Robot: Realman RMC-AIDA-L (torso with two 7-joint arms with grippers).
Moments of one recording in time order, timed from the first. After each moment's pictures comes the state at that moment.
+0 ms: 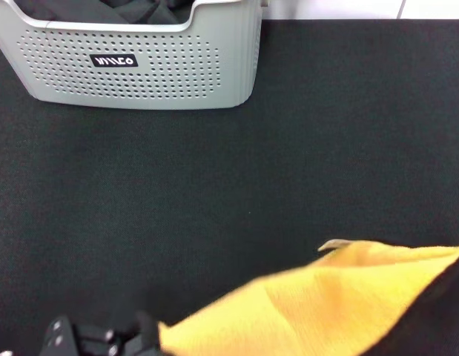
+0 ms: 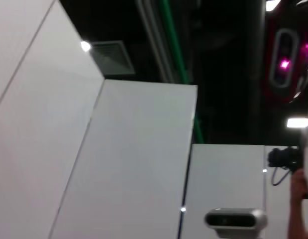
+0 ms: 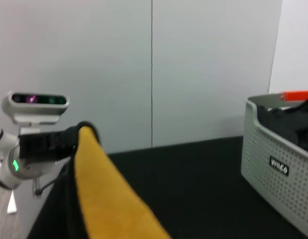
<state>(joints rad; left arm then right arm) 0.20 -2.04 1.79 0.63 0.74 2.04 -0.77 -0.22 2.01 -1.13 -1.95 1.69 1.79 -1.35</state>
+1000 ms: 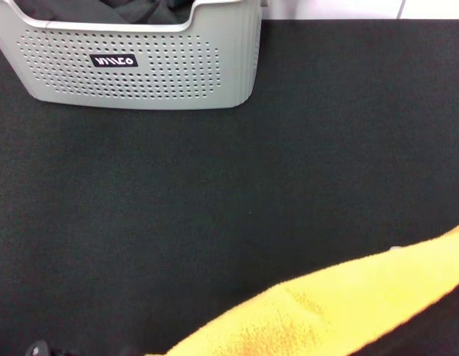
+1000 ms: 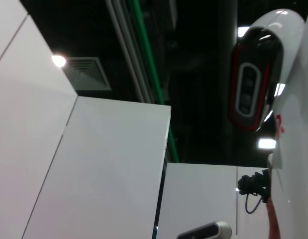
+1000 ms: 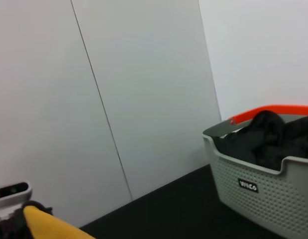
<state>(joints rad) 0.22 -1.97 2.00 0.73 0.58 2.05 -0.76 -0.29 2.01 -0.99 -1.97 1.87 1.80 -1.04</state>
